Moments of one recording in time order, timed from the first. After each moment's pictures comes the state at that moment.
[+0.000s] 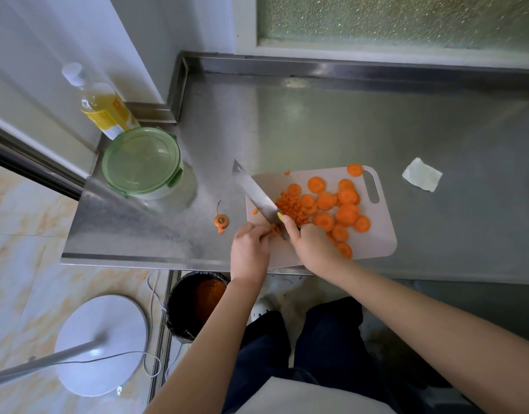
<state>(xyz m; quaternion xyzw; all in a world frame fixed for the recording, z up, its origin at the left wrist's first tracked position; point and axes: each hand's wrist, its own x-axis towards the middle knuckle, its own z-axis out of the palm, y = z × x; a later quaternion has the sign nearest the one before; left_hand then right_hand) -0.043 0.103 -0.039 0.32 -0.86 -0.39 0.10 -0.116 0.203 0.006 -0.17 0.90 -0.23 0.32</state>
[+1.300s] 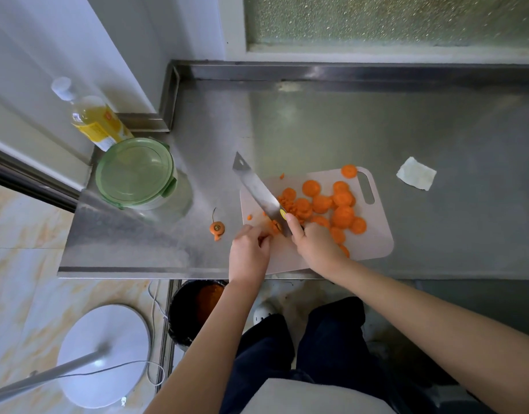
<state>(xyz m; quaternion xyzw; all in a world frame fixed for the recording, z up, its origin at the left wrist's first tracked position) -0.052 0.101 -0.035 0.29 -0.87 -0.38 0.08 -0.129 0.213 0.004 -0.15 0.89 -0.31 0.31</state>
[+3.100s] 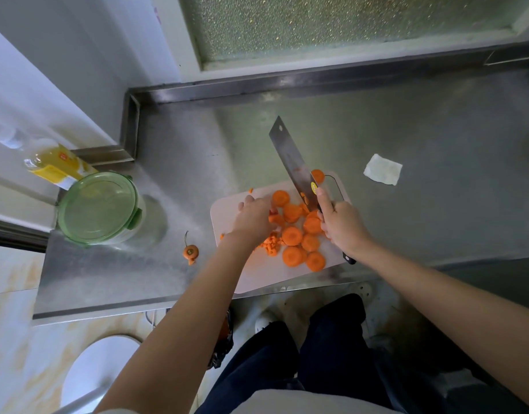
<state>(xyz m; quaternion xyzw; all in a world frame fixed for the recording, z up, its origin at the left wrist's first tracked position) -0.163 0.103 -0.013 0.15 -0.93 -0.27 -0.19 -0.199 0.275 0.000 -0.03 0.86 -0.46 0.22</state>
